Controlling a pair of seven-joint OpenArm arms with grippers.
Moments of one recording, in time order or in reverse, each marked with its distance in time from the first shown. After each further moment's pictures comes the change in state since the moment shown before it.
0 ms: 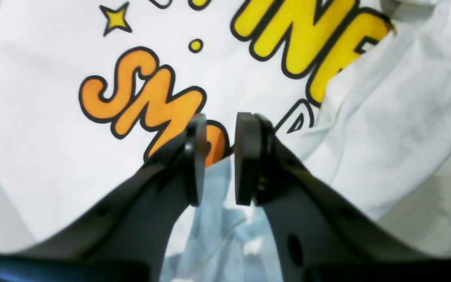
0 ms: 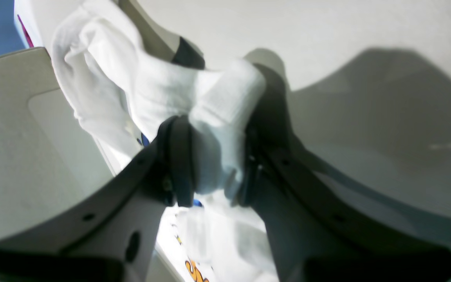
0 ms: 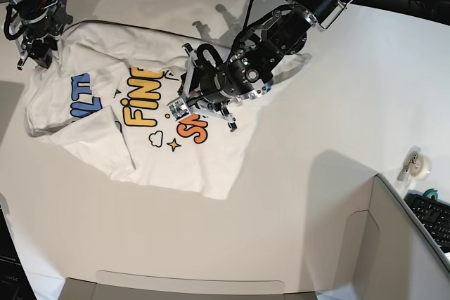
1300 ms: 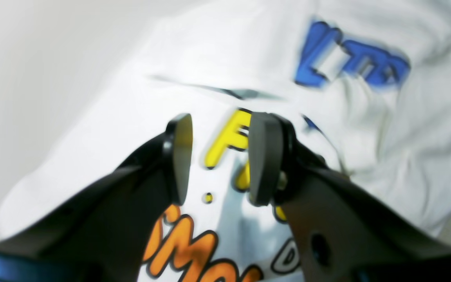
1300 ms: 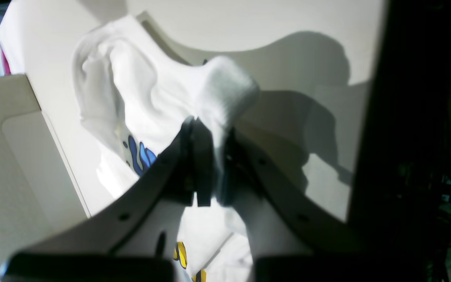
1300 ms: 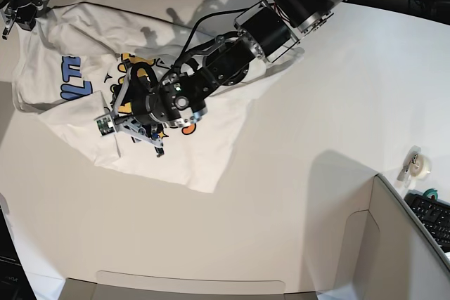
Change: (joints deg) left arm -14.2 14.4 9.5 -14.0 -0.7 0.0 -1.5; right arm -13.4 1.4 -0.2 14.6 4.6 -2.6 -1.0
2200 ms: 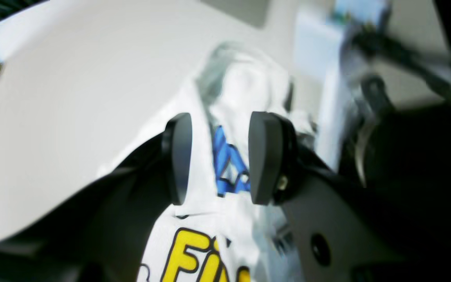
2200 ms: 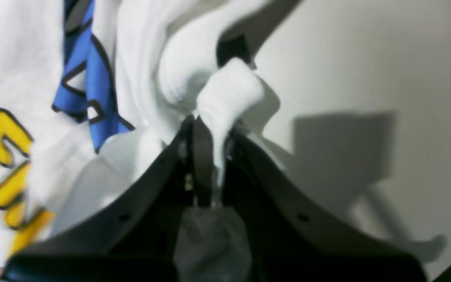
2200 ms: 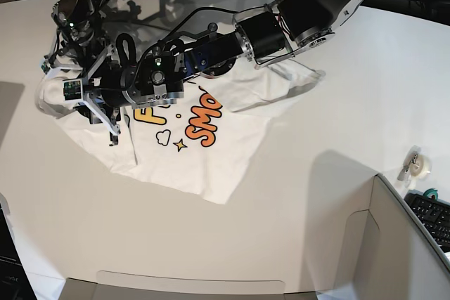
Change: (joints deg) left arm -4.1 -0.6 13.2 3.4 0.7 0.5 -16.7; right arm -4.6 3.7 -55.7 -2.0 -41.1 -0.7 7.4
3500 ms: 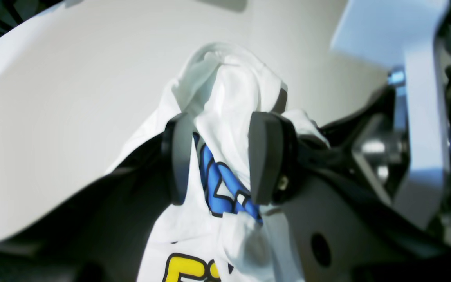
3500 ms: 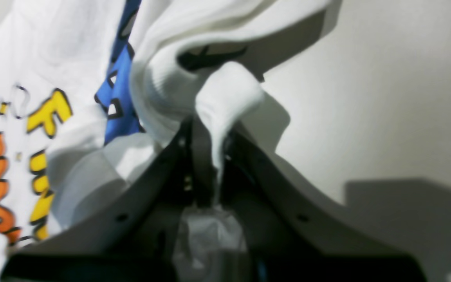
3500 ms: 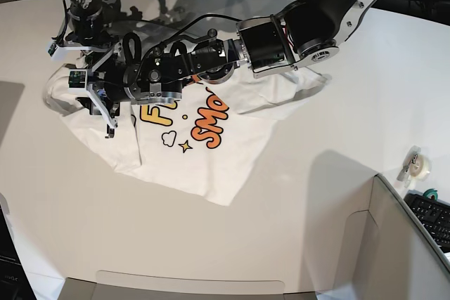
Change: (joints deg) left arm -3.6 0.1 7.4 -6.9 0.0 -0.5 -7.8; right arm -12.5 3.7 1.1 -4.8 26.8 9.0 27.3
